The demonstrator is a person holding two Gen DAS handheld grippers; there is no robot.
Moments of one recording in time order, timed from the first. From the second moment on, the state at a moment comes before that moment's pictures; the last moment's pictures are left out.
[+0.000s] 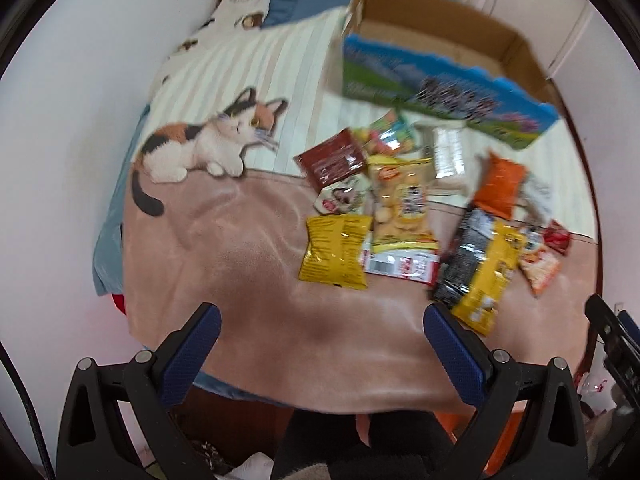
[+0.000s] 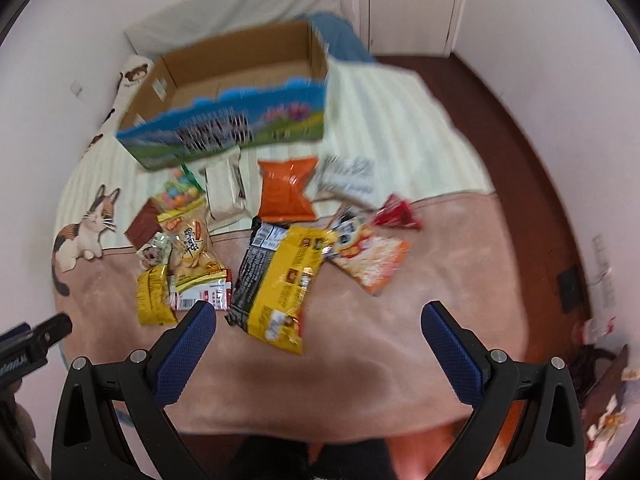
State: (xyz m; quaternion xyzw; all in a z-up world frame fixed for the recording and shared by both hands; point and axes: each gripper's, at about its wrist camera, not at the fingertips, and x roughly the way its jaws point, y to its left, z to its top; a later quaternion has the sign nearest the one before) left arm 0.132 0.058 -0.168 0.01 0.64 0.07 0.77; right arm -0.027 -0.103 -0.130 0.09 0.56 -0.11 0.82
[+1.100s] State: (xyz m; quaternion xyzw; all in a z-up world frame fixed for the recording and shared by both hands) left arm 0.247 0.013 -0.337 -0.01 0.73 -0.08 0.68; right arm 0.082 -0.081 -0.343 0.16 0.71 -0.08 0.68
